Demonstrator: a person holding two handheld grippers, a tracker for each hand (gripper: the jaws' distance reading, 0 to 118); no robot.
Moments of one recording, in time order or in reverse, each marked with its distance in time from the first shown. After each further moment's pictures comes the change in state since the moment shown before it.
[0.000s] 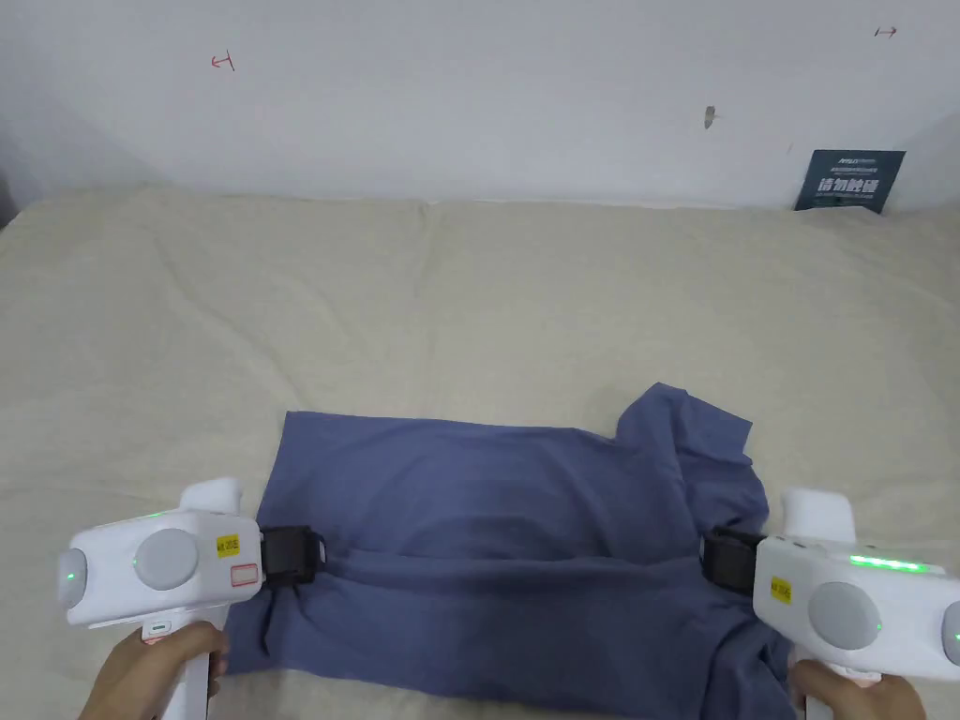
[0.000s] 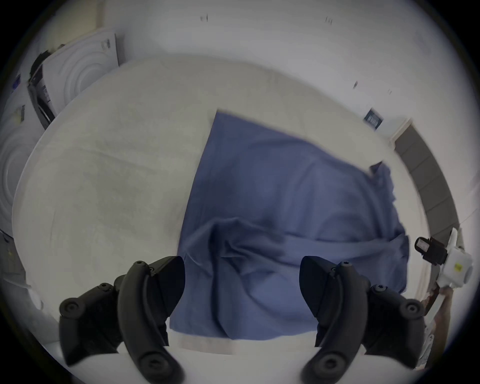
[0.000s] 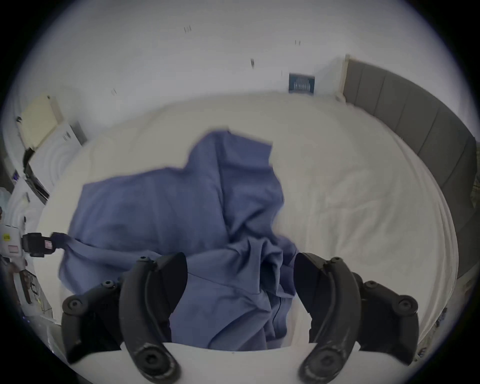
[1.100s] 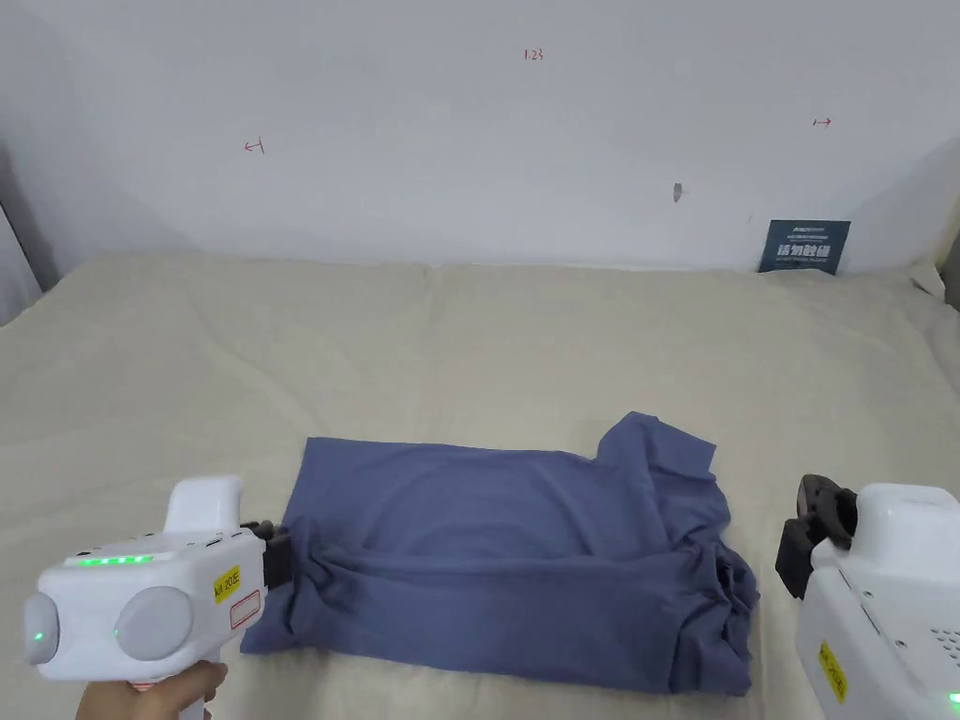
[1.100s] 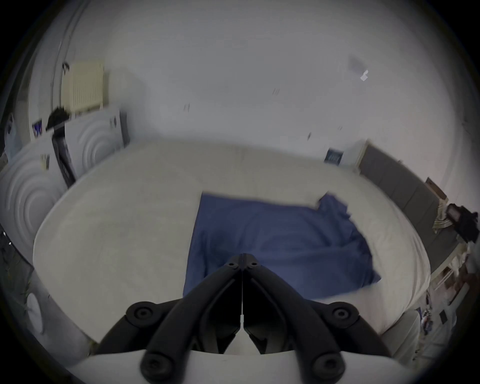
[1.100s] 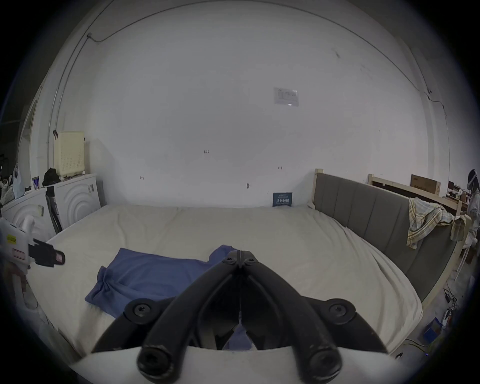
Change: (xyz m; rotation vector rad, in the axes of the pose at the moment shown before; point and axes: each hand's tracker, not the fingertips) left arm 0.028 -0.064 0.125 0.214 0.025 -0.146; right arm -0.022 -0.035 0.218 0.545 -0.069 0.079
